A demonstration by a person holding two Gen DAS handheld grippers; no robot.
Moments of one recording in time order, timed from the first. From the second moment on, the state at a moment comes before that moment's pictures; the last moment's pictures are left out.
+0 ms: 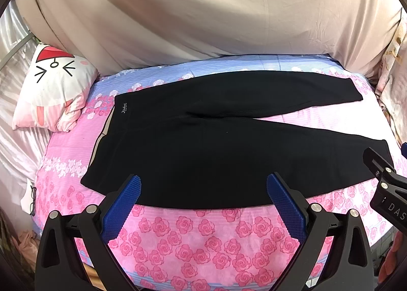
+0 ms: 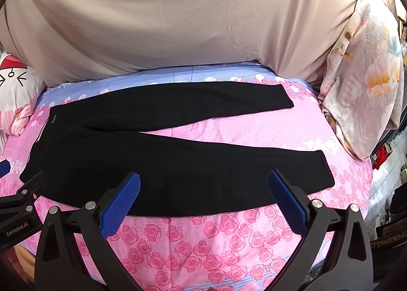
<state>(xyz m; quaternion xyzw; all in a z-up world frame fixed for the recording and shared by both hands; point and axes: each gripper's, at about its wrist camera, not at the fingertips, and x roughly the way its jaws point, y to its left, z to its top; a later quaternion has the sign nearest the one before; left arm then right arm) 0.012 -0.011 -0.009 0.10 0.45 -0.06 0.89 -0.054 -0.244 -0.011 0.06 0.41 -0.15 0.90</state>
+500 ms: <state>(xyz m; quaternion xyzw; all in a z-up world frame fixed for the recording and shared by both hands) 0.015 -0.011 -0.007 0.10 0.45 -0.06 0.89 -0.053 -0.246 -0.012 0.06 0.41 -0.15 0.90</state>
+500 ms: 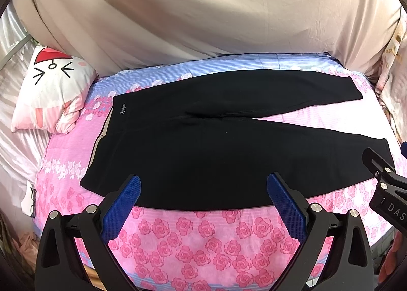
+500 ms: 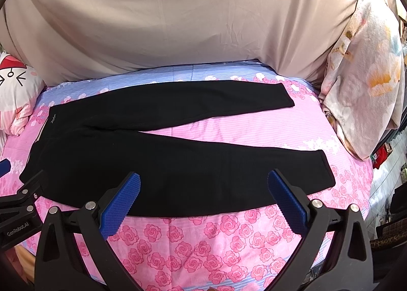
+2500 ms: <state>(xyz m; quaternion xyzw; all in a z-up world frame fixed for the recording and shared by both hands) 0.135 -0.122 -0.094 0.14 0.51 0.04 0.85 0.264 -0.671 -0.193 0.11 0.49 -0.07 0.86</state>
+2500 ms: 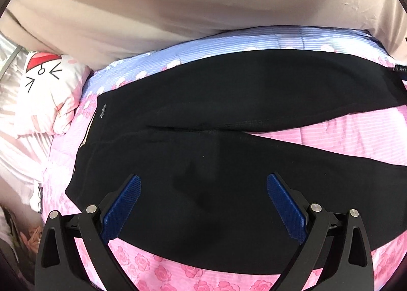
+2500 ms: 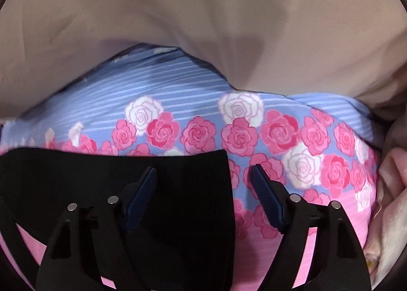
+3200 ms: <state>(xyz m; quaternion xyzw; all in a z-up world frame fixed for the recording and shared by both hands) 0.358 0.157 -0.139 0.13 0.50 0.16 0.84 0.275 -0.609 -0.179 0.10 0.47 -0.10 0.87</state>
